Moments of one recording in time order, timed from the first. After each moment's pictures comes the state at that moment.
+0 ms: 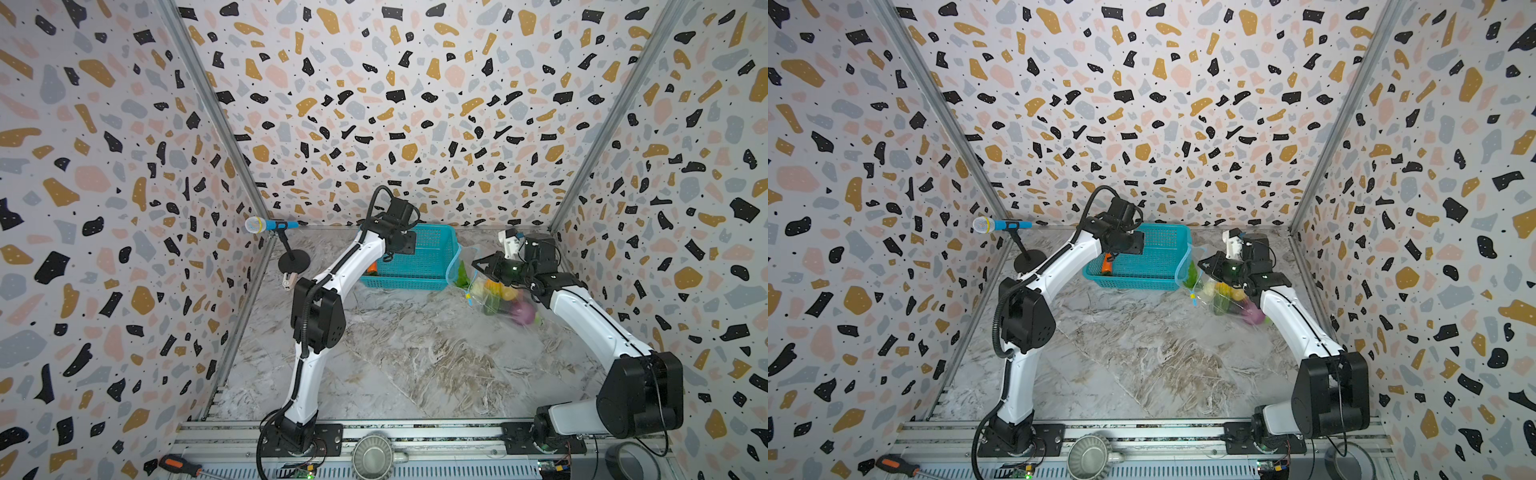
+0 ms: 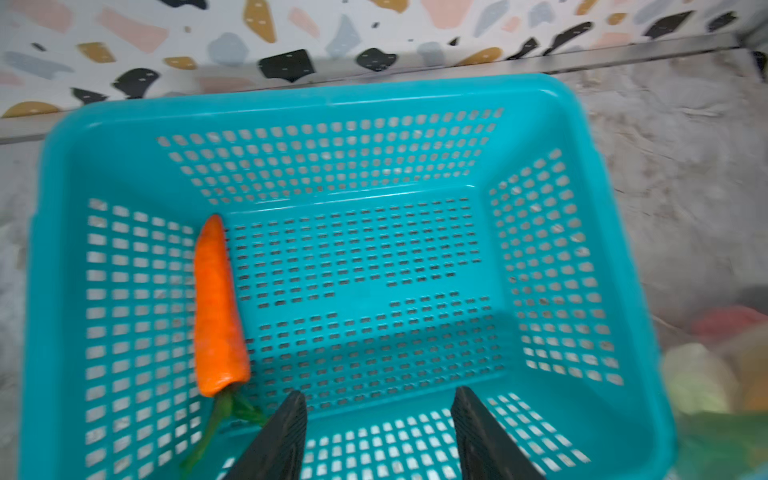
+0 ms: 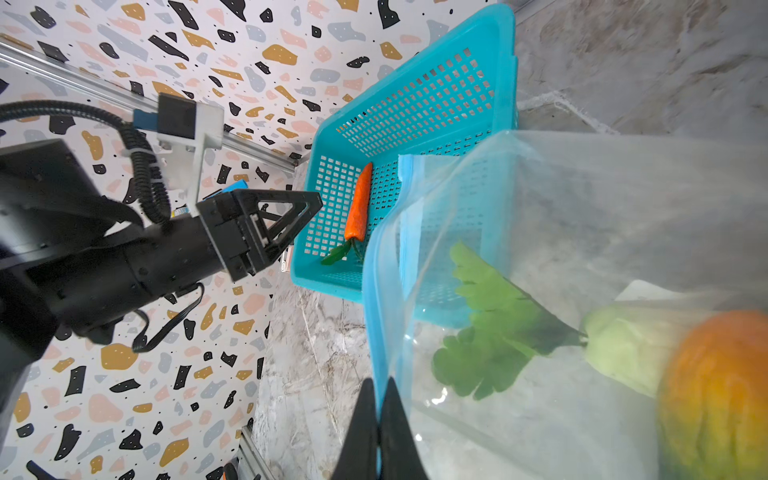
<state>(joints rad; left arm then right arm) -0.49 2.21 2.16 -0.86 -0.12 -0.27 0.17 1.40 1.08 -0.25 -0.62 0.64</state>
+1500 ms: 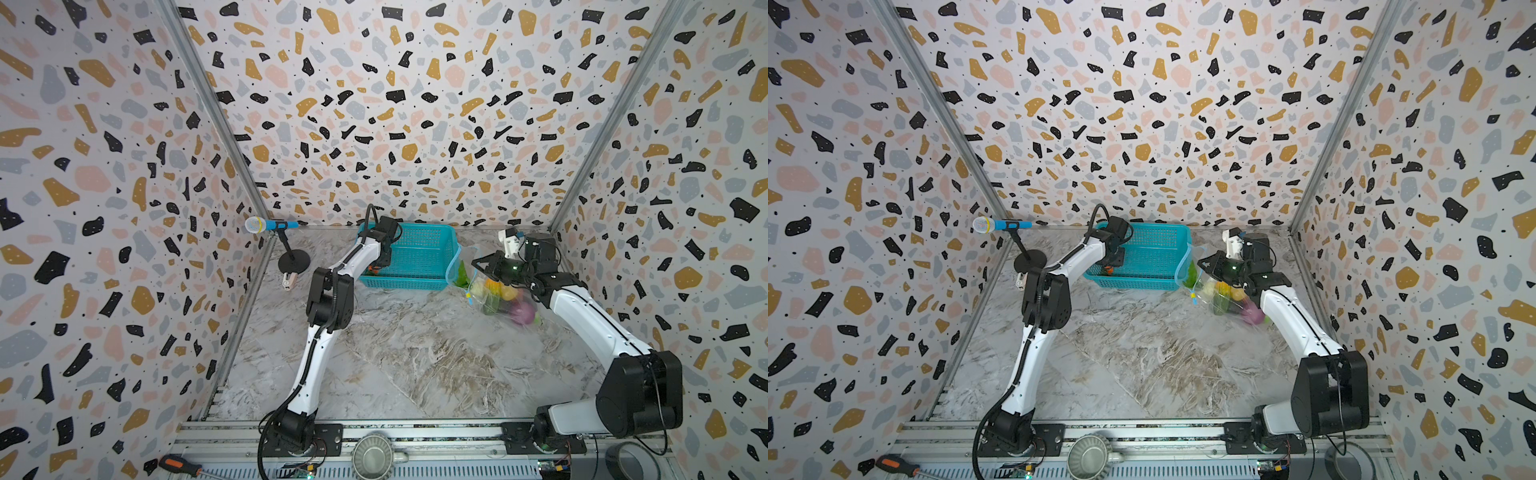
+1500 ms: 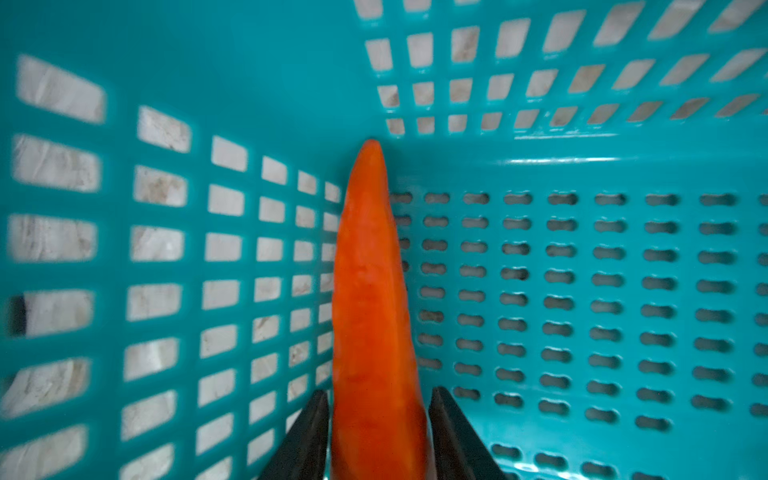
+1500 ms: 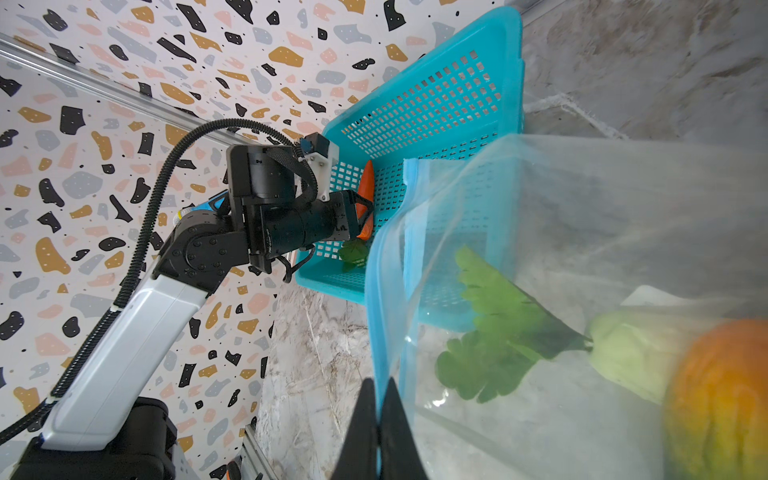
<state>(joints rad) -0.37 2.52 2.24 -0.87 -0.35 -0.25 0.17 1.40 1.08 -0.24 -0.64 0.64</state>
